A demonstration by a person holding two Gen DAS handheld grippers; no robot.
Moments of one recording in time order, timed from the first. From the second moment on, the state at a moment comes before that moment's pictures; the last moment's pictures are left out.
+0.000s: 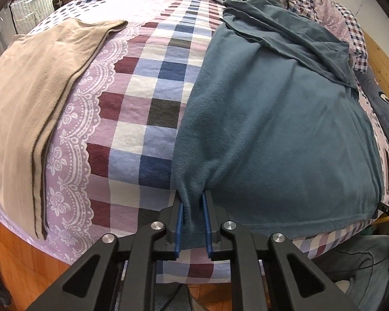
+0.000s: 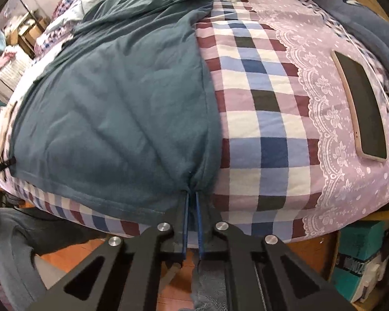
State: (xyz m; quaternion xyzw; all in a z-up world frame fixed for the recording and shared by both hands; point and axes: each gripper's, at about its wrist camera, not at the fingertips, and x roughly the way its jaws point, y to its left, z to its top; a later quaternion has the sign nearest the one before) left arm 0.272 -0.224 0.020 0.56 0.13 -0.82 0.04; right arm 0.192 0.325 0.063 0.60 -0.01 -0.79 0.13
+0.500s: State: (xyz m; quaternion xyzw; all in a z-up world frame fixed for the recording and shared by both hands) left arm 0.261 -0.219 0.016 0.56 0.13 -0.81 0.05; right arm 0.204 0.363 0.045 0.61 -0.09 -0.78 0.13
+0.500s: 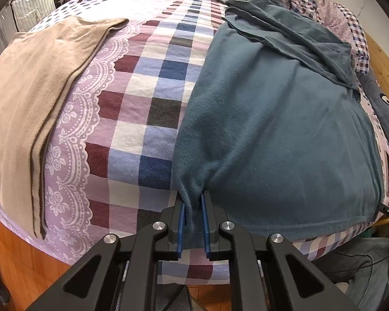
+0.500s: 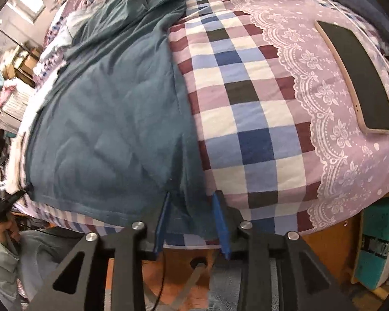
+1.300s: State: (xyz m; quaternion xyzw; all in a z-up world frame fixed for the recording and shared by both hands) left arm 0.259 -0.217 0.016 0.57 0.14 -0.81 0.05; right arm 0.204 0.377 0.051 0.62 -0.02 -0.78 0.07
